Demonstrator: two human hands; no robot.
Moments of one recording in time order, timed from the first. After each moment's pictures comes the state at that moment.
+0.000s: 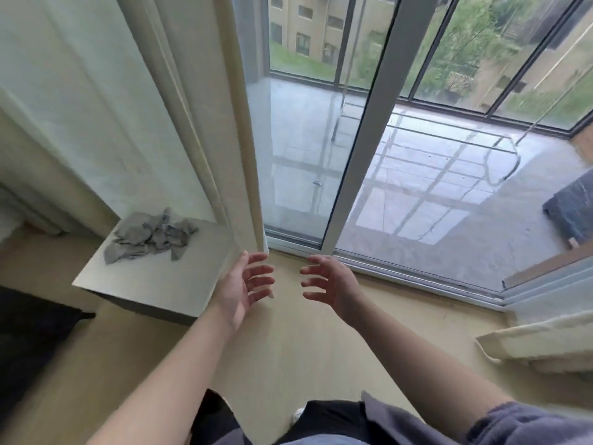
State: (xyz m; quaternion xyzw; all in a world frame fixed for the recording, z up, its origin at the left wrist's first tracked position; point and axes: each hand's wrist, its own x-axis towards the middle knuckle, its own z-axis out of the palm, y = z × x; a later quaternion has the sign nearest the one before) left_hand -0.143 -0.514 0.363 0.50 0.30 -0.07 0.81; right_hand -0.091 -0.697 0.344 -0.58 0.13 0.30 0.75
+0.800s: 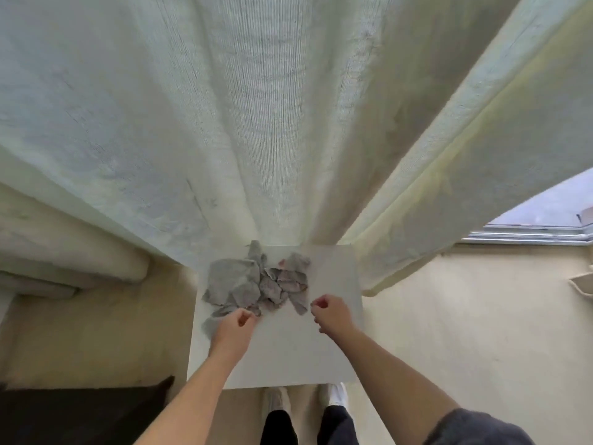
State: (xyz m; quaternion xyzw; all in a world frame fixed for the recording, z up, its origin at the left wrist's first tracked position) left_hand 0.020 -0.002 0.142 0.82 0.26 -0.29 0.43; right_hand 0.036 -0.206 0.115 -0.79 0.29 0.30 0.46
